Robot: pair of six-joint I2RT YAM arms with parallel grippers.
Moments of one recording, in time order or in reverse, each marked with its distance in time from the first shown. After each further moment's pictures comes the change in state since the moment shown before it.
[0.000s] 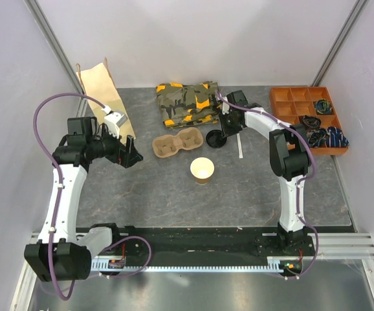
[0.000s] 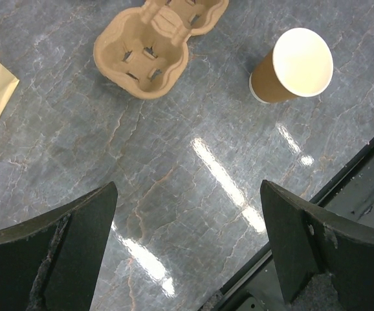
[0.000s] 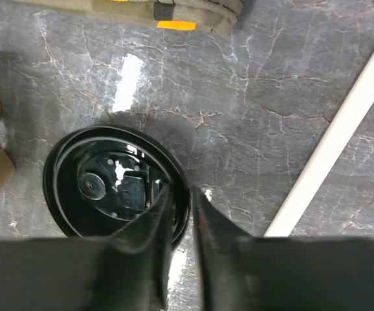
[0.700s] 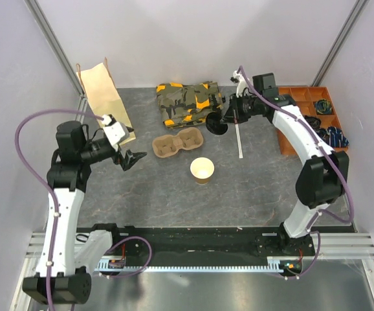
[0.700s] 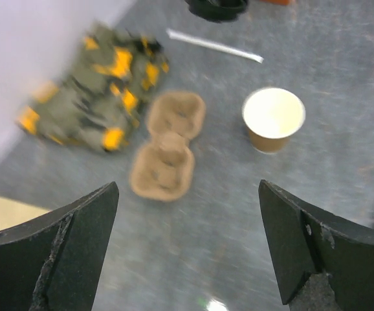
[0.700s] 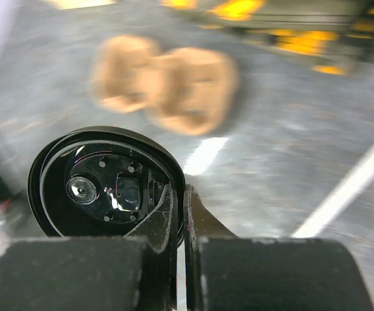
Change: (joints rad) left arm -0.035 -0.167 -0.021 0.217 0.250 0.272; right arm -0.068 -0.407 -0.074 -0.077 -0.410 0.004
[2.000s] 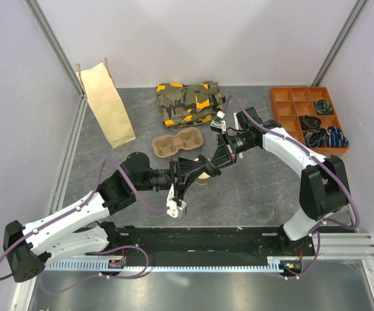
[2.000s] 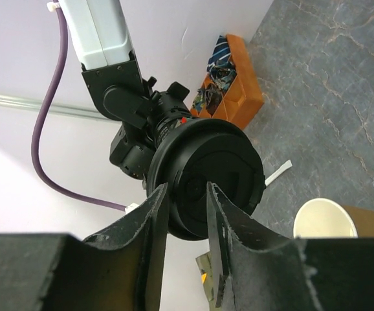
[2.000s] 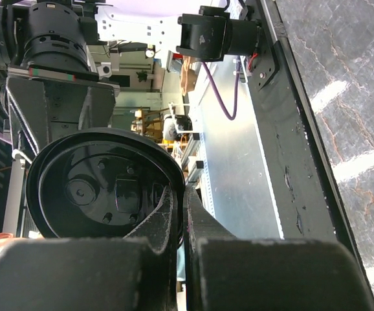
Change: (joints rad) left arm -0.942 0.004 -0.348 0.700 -0.374 0.731; right arm 0.137 -0.140 -0.381 -0.119 -0.842 0.211
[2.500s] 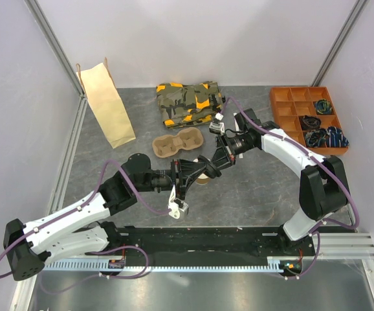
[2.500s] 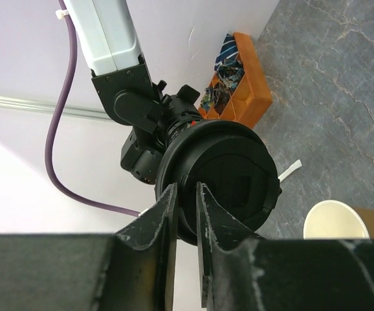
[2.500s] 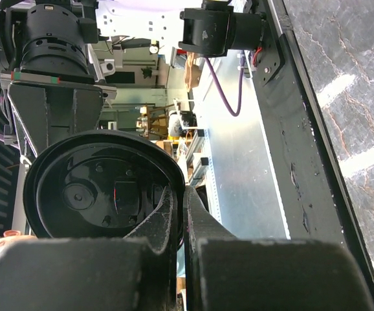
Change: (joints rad) left arm -0.026 0.009 -0.002 0.028 -0.037 0.019; right arm 0.018 0.000 -0.015 0.016 -0.006 0.027
